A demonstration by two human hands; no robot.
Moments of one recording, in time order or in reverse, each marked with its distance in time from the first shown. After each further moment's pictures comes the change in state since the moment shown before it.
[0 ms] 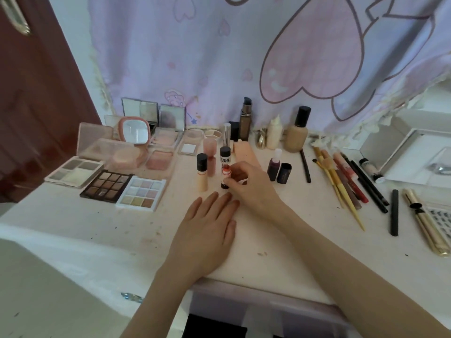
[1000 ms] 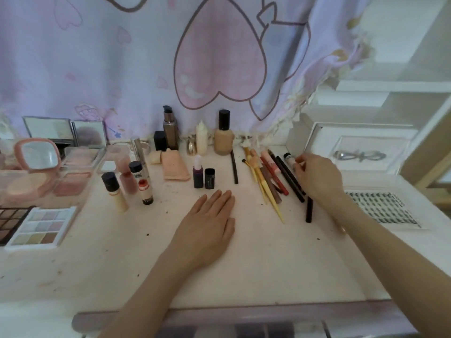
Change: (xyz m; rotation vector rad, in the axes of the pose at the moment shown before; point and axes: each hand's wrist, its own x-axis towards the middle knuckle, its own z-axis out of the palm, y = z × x) left_hand 0.075 0.091 0.031 -0.013 -0.156 0.269; right_hand -0.050 0.090 -0.209 -0.788 0.443 0.359
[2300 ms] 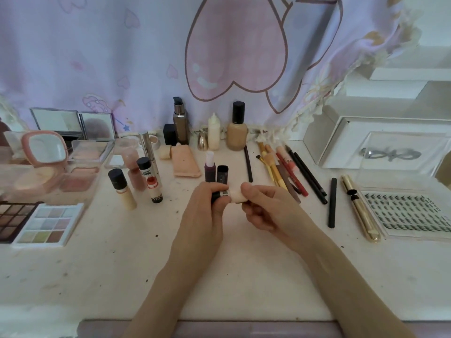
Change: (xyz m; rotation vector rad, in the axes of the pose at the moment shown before) left_hand -0.014 0.003 -0.021 -0.661 0.667 -0.103; right_hand -0.073 -0.083 0.007 1.354 -0.788 0.131
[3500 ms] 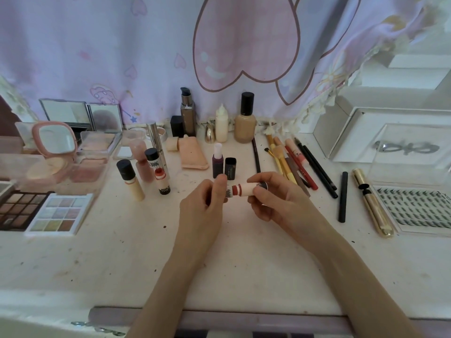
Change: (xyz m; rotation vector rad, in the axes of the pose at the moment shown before) left_hand 0.005 -0.004 0.001 -0.152 0.038 -0.392; right_hand -0.003 0.011 -0.003 -0.133 0.022 -0.133
